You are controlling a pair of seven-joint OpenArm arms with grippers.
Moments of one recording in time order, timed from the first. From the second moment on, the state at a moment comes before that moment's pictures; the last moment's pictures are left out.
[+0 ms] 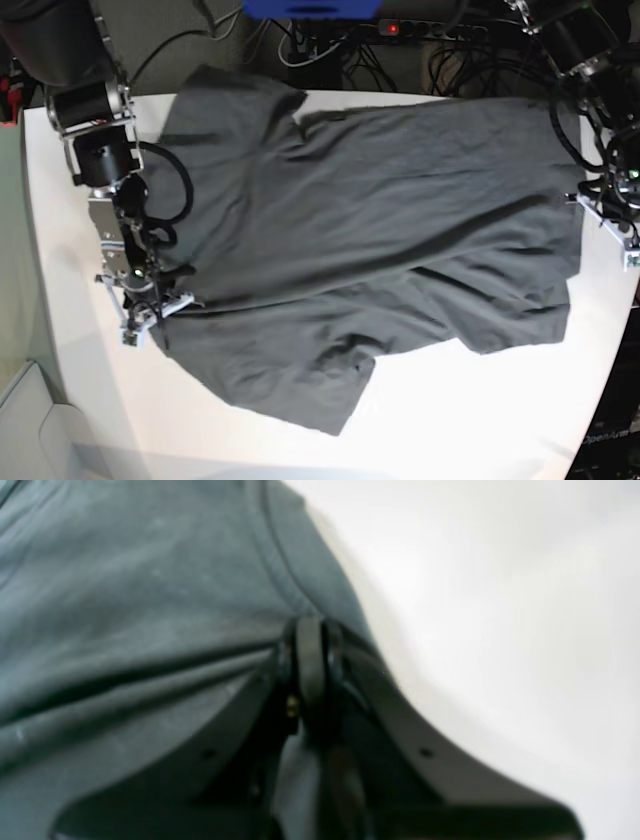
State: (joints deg) left arm -0.8 -14.9 -34.2 99.1 5.0 -22.3 65.4; right arm 26.1 14.3 -12.9 42.9 24.2 -9.1 -16.3
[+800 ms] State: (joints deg) left arm -4.9 -8.8 -34.6 92.3 5.8 -21.9 62.0; right arm 16.4 9.5 -5.6 72.9 24.2 -10.4 -22.7
